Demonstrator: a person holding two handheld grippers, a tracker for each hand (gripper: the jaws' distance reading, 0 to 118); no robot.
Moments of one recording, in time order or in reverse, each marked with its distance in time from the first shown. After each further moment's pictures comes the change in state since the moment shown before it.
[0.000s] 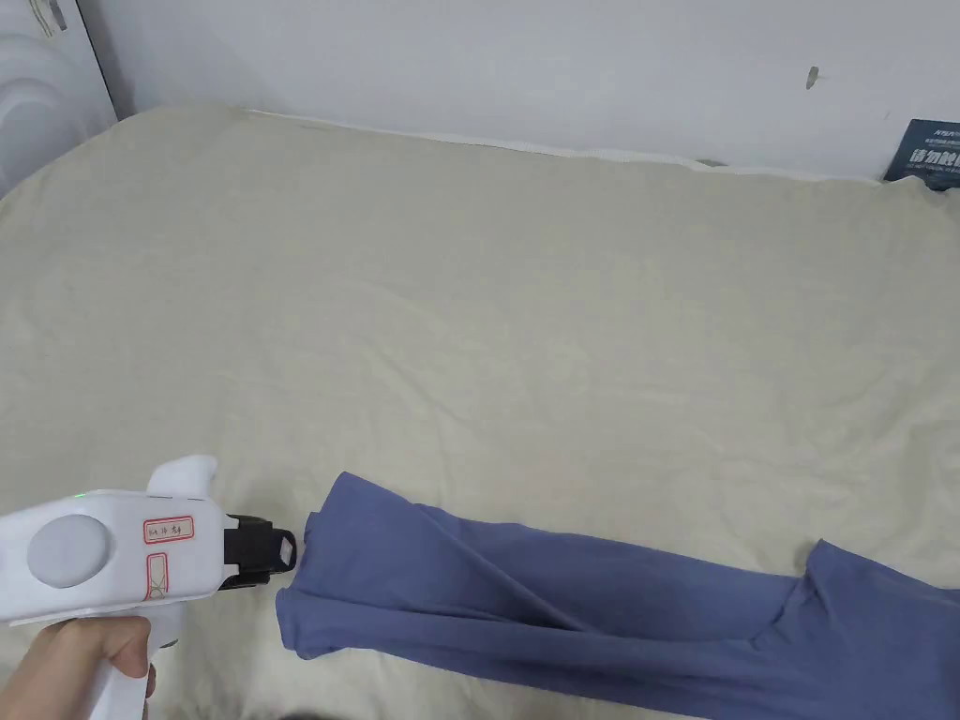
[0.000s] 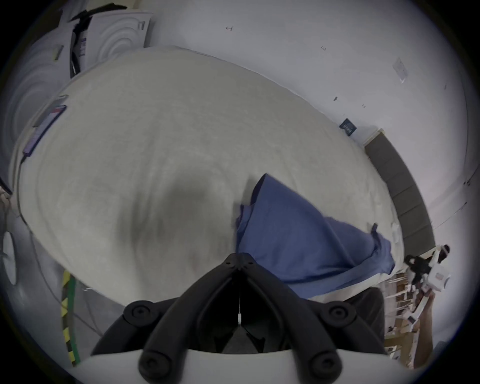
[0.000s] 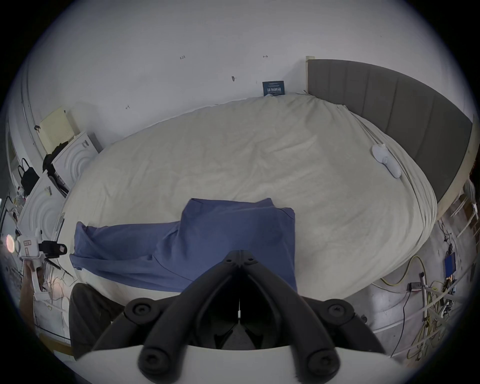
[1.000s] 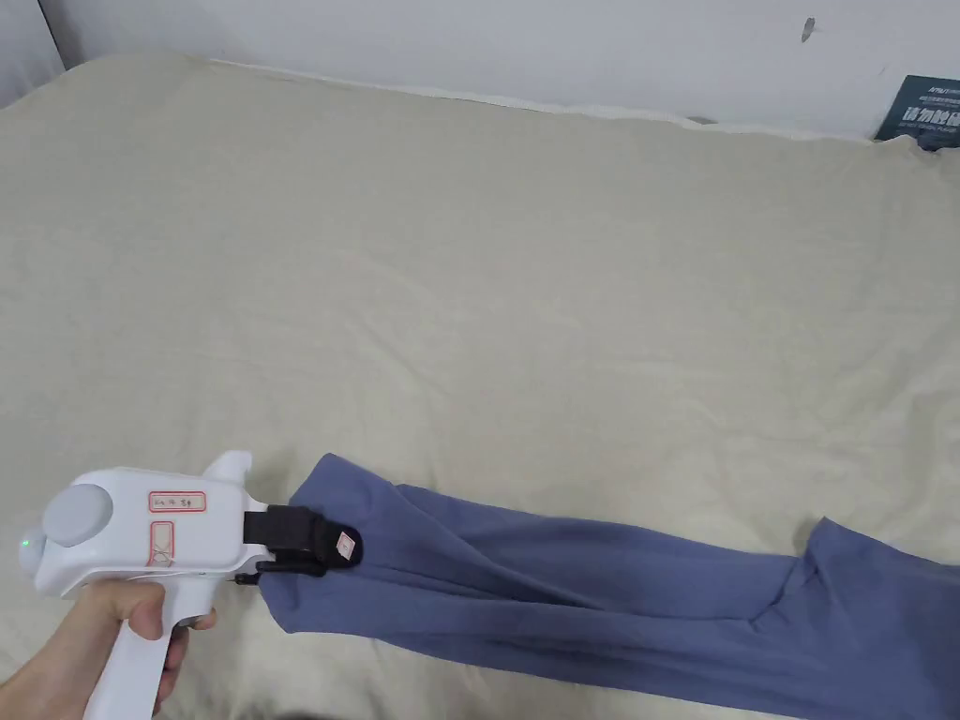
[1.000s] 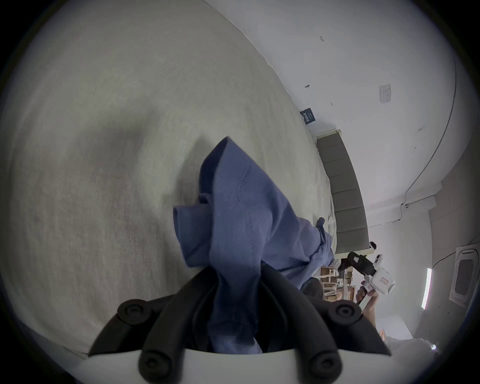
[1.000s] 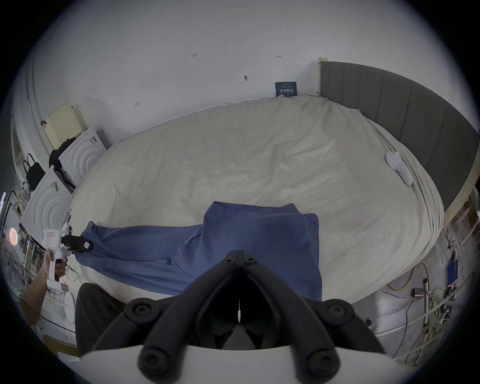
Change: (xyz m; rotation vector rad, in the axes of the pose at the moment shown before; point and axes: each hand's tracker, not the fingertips) left arm -0.017 0.004 -0.064 -0.241 -0.362 0.172; right arm -0.028 0.008 -0.005 -0.009 0.041 0.046
